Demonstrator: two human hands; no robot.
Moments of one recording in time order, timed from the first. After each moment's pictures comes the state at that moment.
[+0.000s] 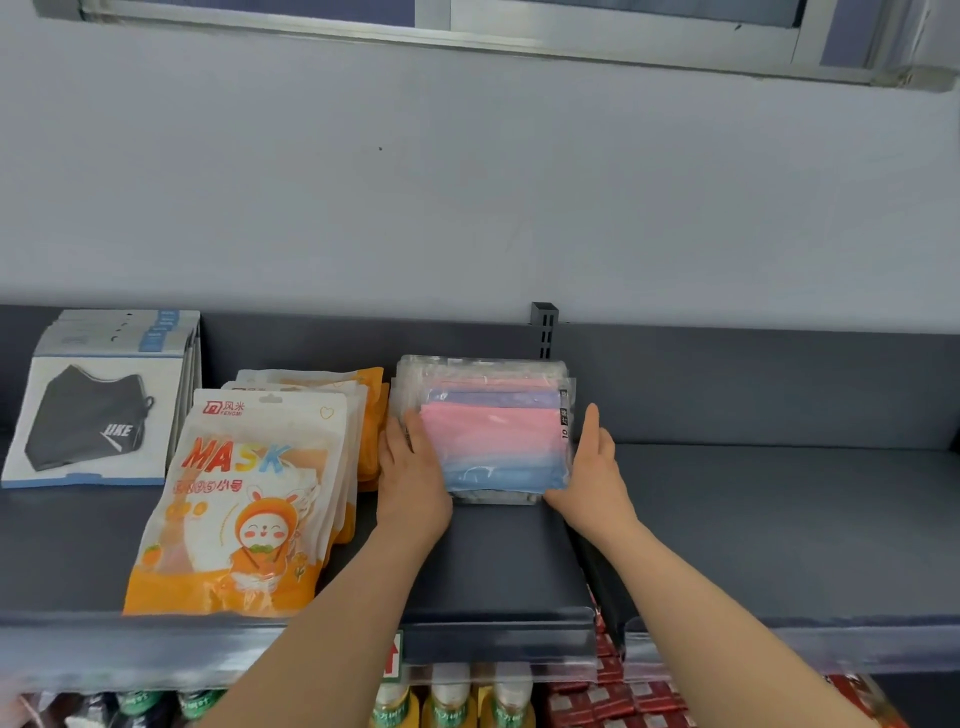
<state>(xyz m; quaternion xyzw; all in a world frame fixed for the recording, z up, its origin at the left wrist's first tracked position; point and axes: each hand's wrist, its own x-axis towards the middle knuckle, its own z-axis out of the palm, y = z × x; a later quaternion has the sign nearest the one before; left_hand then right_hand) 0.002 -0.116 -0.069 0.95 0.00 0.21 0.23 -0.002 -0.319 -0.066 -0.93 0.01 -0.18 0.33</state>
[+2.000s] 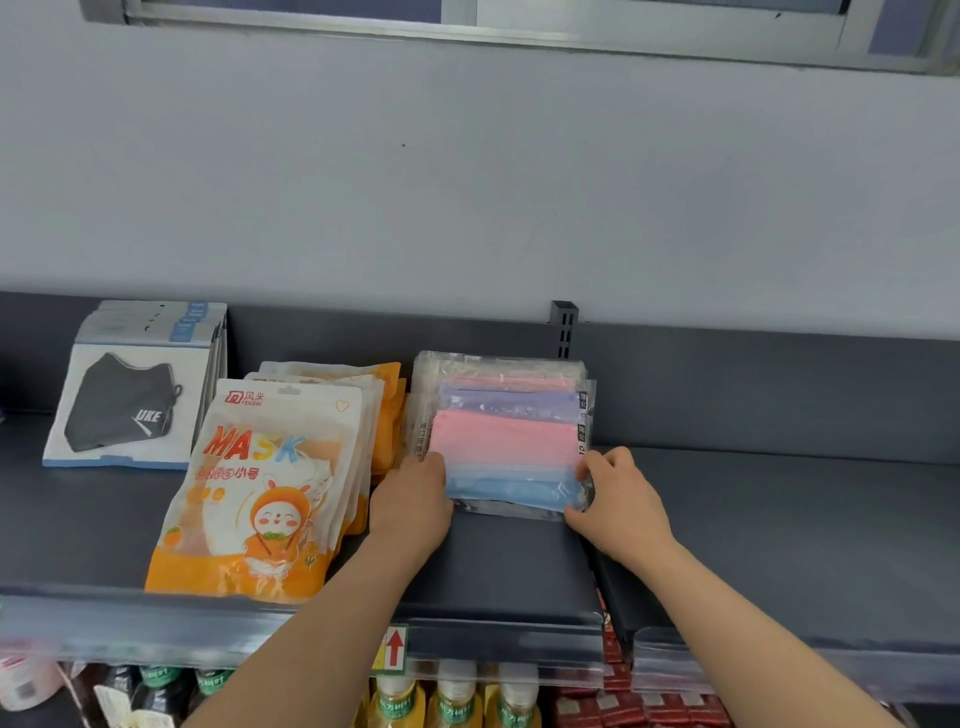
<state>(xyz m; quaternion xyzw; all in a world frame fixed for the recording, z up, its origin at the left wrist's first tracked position) -0.009 -0.100 -0.076 0.97 -0.02 0.21 0.14 -0.014 -0.336 -0.070 -0.97 -0.03 -0.17 0.16</state>
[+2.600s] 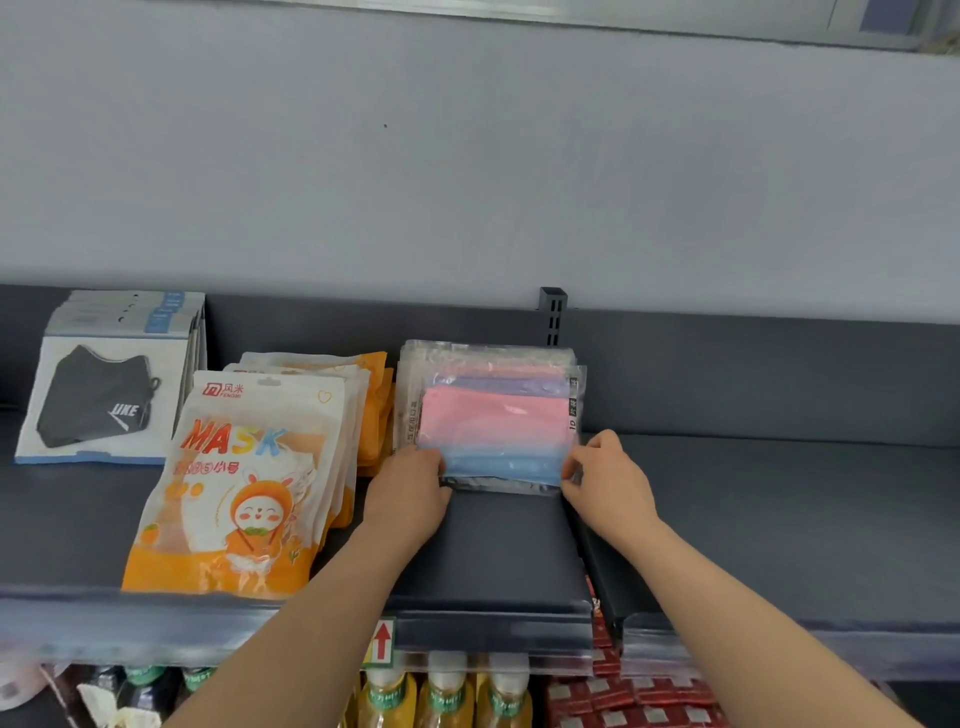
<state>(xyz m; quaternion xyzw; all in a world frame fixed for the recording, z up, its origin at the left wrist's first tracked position) -0.004 -0.103 -0.076 0.96 -0.06 0.19 0.20 -0.007 -0.336 -0.066 -0.97 -0.03 -0.19 0.15</state>
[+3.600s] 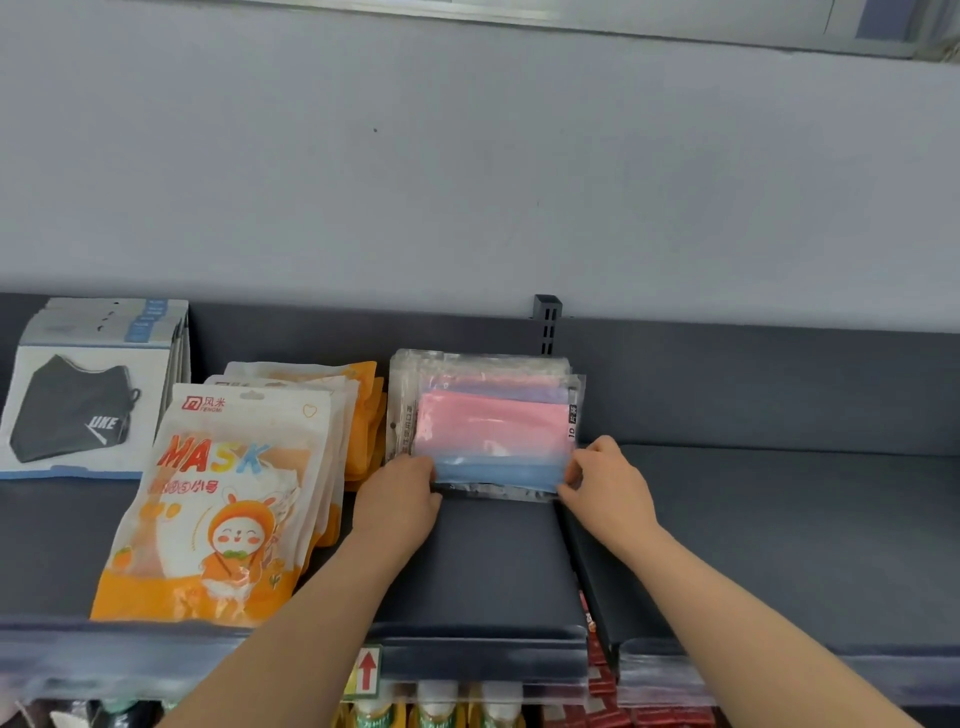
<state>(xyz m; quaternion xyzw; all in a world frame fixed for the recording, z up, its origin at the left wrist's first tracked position) 0.011 -0.104 -0.076 0.96 -0.06 0.19 0.17 0.008 -0.342 -0.063 -0.97 -0.01 -0.18 0.16</state>
